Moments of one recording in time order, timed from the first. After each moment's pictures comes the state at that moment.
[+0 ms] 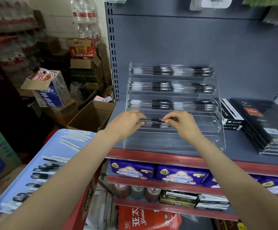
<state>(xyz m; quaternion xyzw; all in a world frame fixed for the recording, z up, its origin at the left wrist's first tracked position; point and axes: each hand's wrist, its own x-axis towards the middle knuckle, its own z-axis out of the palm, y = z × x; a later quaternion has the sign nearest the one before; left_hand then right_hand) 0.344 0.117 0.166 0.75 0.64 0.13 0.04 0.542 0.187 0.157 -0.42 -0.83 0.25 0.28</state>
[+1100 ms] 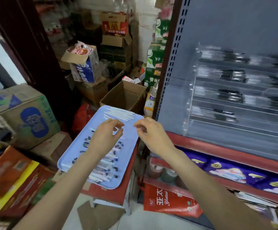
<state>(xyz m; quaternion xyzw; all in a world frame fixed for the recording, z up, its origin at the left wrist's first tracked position) 0.175 -0.044 0.079 0.51 0.79 0.33 0.09 0.327 0.044 0.110 -0.29 -0.90 0.29 0.17</state>
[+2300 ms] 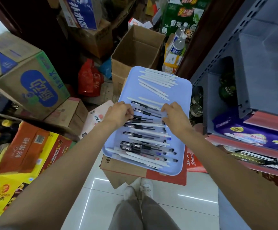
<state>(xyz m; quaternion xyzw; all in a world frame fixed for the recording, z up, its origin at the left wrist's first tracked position) -0.020 -0.046 -0.051 0.56 0.78 0.12 0.27 0.180 0.041 -0.033 -0.46 -0.86 0.21 -0.05</state>
